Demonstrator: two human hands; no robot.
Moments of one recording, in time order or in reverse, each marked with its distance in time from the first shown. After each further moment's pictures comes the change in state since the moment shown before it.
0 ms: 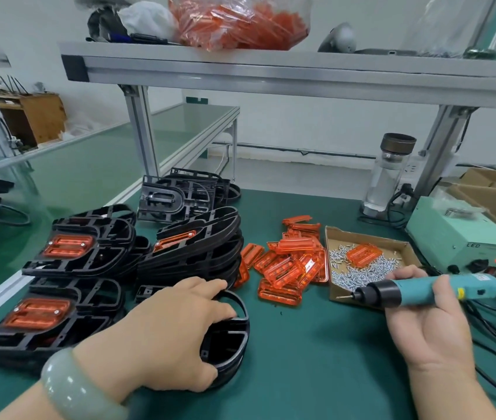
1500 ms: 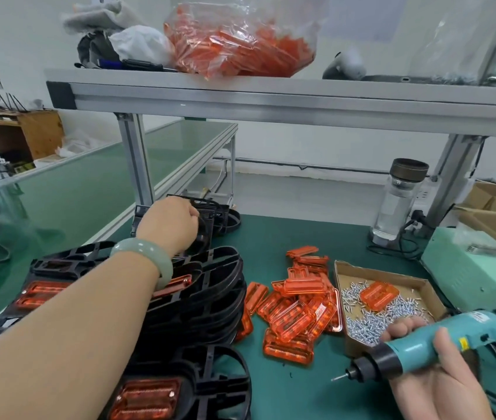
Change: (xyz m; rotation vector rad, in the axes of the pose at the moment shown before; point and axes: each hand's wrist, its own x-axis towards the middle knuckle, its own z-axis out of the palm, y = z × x) left_hand 0.152 -0.105 -0.079 -0.178 0.578 -0.539; right_hand 0.004 0.023 -0.015 0.184 -0.287 0.297
